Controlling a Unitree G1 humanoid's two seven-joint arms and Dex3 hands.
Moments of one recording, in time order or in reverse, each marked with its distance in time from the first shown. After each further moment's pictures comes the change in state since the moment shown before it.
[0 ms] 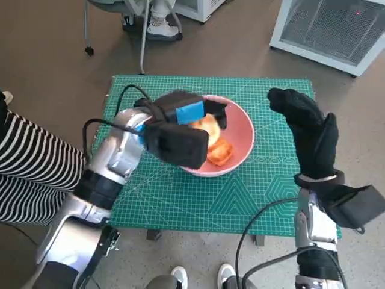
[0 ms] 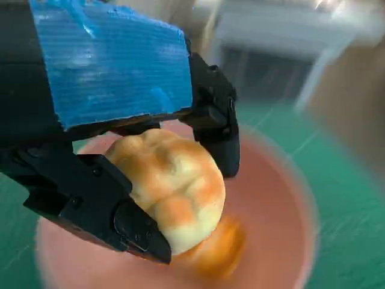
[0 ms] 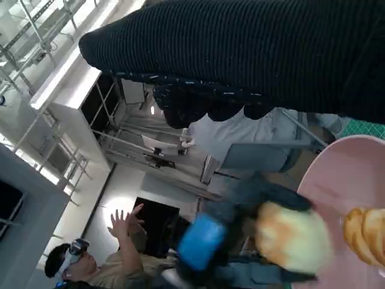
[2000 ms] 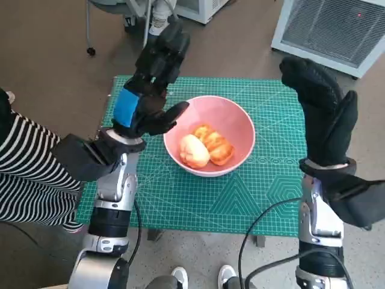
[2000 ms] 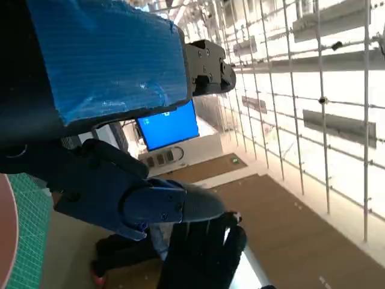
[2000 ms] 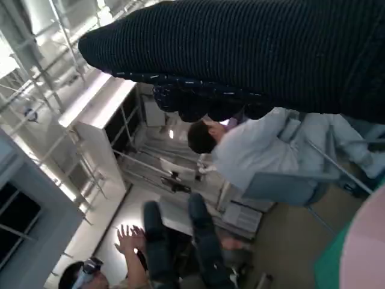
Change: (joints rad) left arm 0.325 -0.251 0.515 -0.246 -0.825 -0.354 0.166; right arm -0.089 -0.002 0.004 -0.186 -0.109 0.128 -0.174
